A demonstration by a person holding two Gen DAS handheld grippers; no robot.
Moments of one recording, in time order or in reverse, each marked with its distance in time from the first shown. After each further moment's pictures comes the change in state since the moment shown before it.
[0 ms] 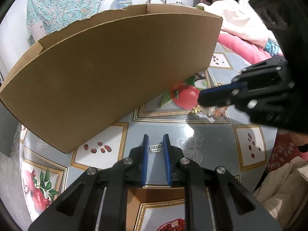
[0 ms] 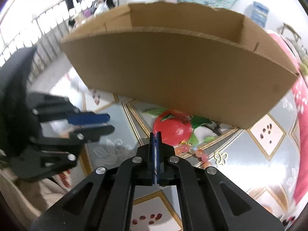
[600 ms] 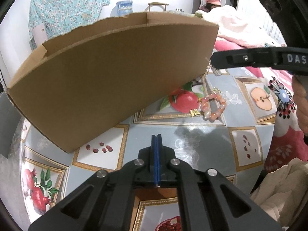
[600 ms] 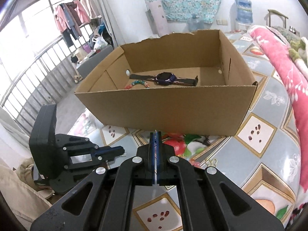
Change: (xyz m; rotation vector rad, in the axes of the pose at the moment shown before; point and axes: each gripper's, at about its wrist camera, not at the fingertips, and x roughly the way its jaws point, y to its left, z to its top) left arm -0.015 0.004 -0.007 -0.005 -0.068 -0.005; right arm -0.049 -0.026 0.005 0.143 -0.160 0.107
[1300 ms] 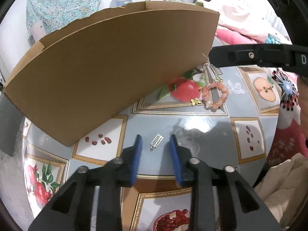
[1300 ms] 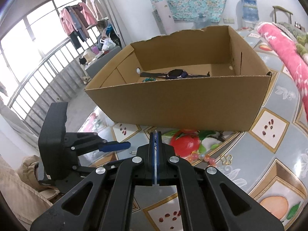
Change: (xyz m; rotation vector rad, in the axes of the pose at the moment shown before) left arm 0.009 -0.011 0.001 0.027 0.096 0.026; right arm 0.008 0.002 -0.007 0.012 -0.001 0.077
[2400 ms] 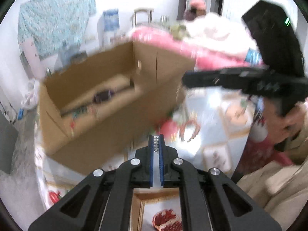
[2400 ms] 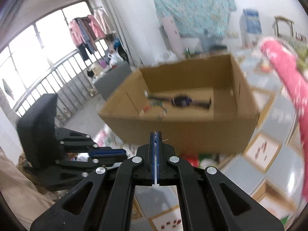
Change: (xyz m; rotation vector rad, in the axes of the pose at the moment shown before) left arm -0.075 -0.002 0.058 0.052 -0.160 -0.096; right arm -0.044 0.002 0.037 -0.060 -0.155 0.064
